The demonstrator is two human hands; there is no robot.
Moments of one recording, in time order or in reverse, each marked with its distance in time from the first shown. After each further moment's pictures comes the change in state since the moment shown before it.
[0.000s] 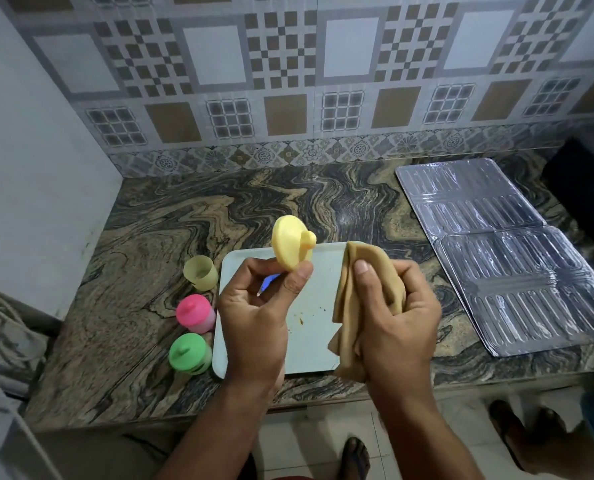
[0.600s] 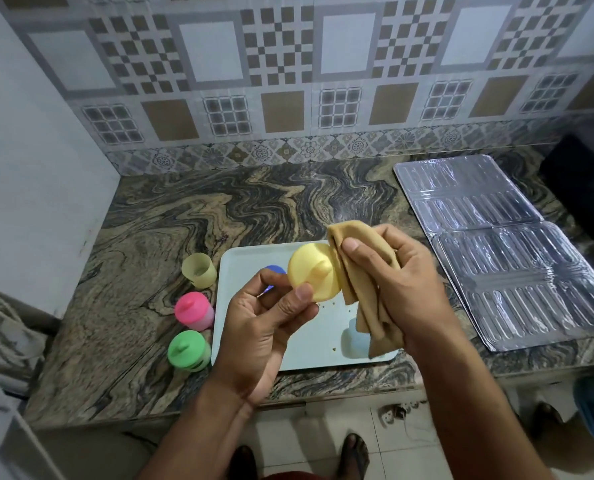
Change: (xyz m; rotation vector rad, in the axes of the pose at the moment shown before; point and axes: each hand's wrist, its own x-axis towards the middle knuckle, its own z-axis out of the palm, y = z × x) left_hand -0.005 0.007 -0.018 -0.180 -0.211 -0.424; right_hand 0.051 -0.017 -0.015 0.001 -0.407 0.157
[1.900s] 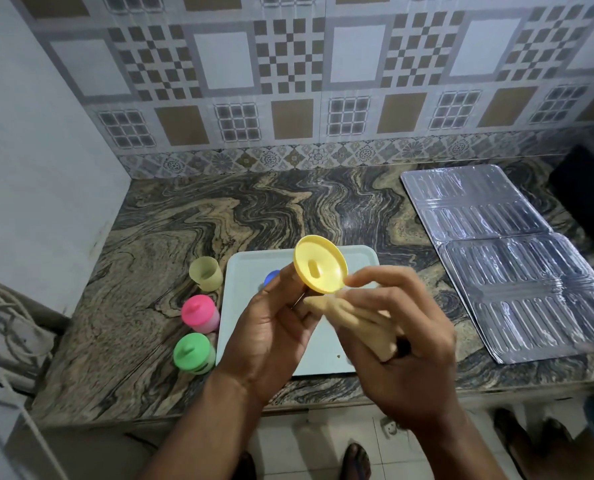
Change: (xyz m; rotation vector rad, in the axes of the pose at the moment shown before) left_hand 0.013 0.002 -0.001 -0.324 -0.109 -0.189; right_hand -0.045 0.023 0.007 -0.553 0.066 -0.826
